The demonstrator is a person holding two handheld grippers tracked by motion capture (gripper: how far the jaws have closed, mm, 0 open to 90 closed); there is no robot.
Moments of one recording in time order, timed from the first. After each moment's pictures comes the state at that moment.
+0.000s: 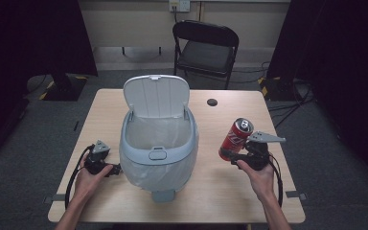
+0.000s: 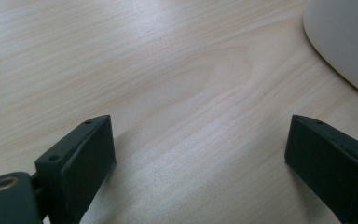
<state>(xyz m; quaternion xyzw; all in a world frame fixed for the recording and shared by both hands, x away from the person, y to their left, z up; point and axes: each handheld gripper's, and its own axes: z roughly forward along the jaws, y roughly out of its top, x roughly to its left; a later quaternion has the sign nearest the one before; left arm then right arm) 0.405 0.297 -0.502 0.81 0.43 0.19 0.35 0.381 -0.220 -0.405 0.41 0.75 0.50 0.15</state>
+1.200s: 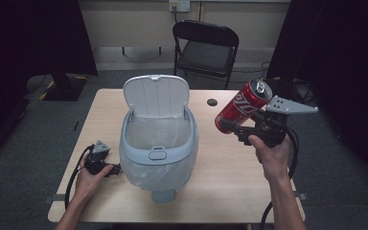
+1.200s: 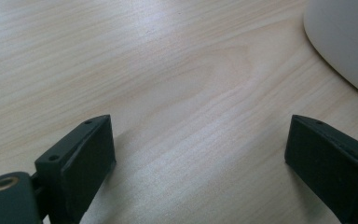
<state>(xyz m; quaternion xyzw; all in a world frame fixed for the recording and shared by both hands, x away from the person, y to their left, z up) 0.405 0.296 -0.502 0.81 0.44 0.19 0.35 0.362 -0.204 -0.260 0.30 0.72 0.61 0.15</state>
